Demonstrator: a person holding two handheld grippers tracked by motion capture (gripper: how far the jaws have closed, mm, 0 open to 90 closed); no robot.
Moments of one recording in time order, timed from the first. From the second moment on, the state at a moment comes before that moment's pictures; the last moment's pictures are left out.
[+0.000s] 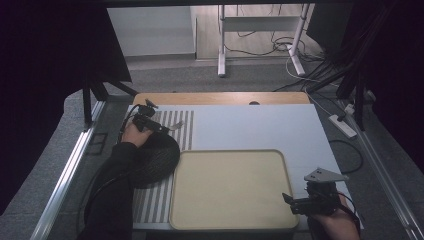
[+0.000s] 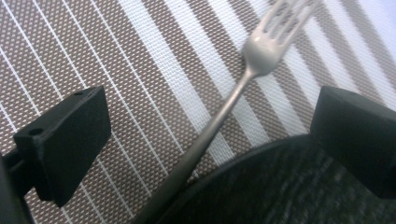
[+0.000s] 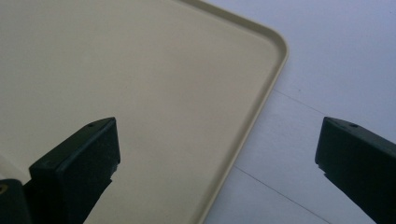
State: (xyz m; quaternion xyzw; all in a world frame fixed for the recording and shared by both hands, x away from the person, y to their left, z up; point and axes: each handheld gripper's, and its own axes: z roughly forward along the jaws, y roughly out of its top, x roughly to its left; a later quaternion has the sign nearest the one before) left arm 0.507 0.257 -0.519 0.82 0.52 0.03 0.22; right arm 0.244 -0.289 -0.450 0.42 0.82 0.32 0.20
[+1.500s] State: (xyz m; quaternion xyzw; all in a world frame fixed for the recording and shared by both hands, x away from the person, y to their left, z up) left arm 0.518 0.283 -0.502 0.88 0.44 0.11 0.16; right arm 0.244 -0.289 -0.450 0.42 0.83 0.32 0.20
